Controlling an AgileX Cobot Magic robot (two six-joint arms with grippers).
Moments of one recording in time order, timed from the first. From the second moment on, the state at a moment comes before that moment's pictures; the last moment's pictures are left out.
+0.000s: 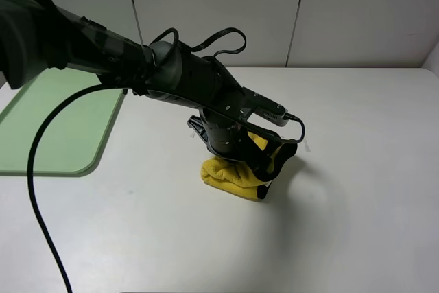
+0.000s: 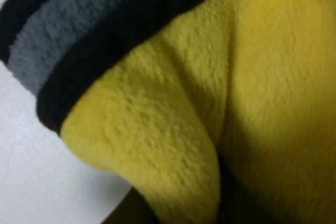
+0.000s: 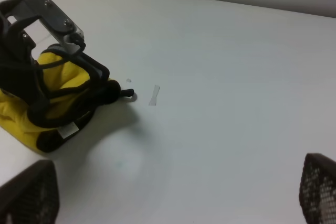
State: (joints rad) left arm -0.86 2.23 -1.42 0.29 0.44 -0.42; right arm 0.11 -0.01 -0.50 0.10 1.03 -0.11
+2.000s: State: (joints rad) left arm -0.08 2.09 -1.34 0.57 0.59 -0.16; right arm 0.11 -0.01 -0.50 0.10 1.03 -0.11
